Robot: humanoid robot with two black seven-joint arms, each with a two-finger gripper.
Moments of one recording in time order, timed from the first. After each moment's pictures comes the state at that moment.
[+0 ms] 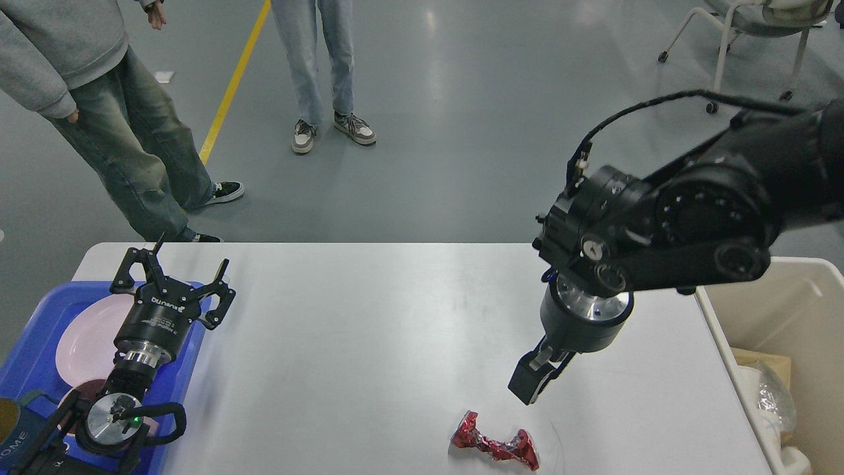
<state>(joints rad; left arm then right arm) -0.19 0.16 -1.45 -0.92 0.24 -0.49 -0.11 2.06 -0.11 -0.97 1.64 -0.64 0.56 0.02</state>
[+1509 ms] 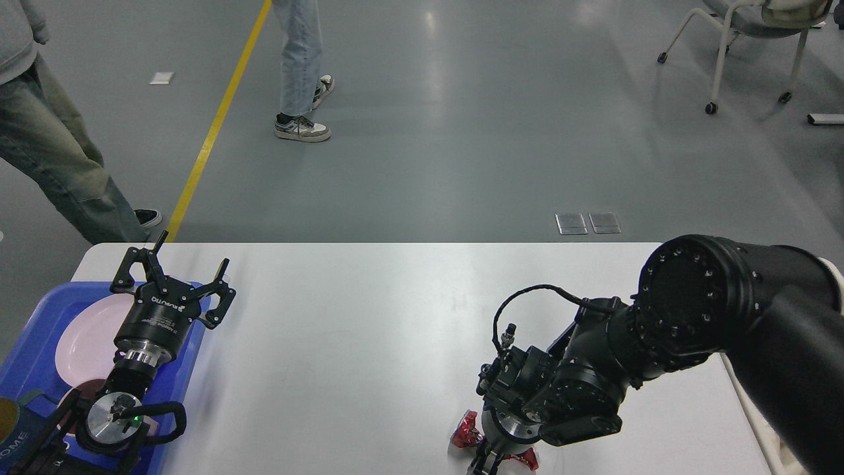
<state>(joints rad) -0.19 0.16 -1.45 -0.92 0.24 -0.49 -0.11 1.40 0.20 -1.06 1.23 -0.97 0.16 0.01</state>
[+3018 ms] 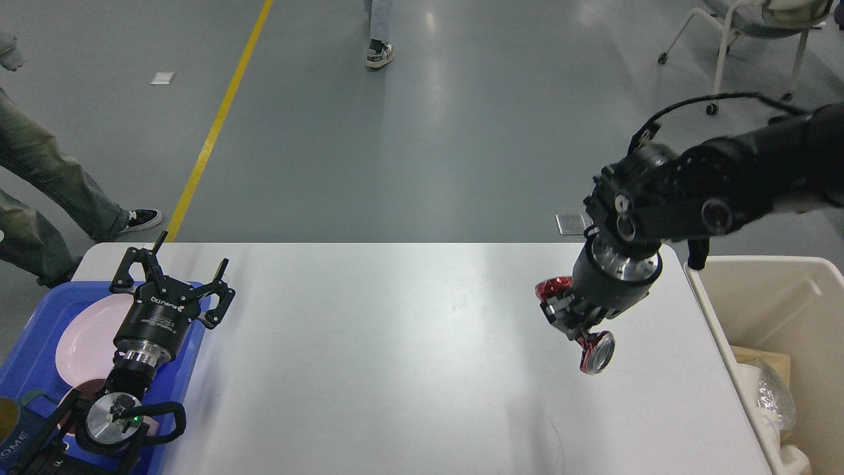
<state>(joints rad) -0.19 0.16 -1.45 -0.92 0.24 -0.49 -0.11 2.08 -0.15 -1.16 1.45 -0.24 0.65 -0.01</state>
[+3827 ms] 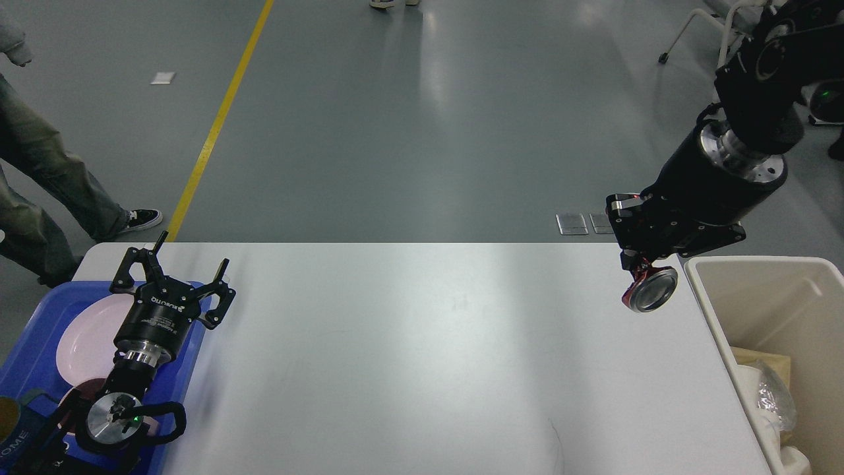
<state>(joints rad) -0.19 0.16 -1.45 -0.92 0.24 -0.49 -0.11 2.43 -0.22 -1.45 1.52 0.10 0.80 -0.01</state>
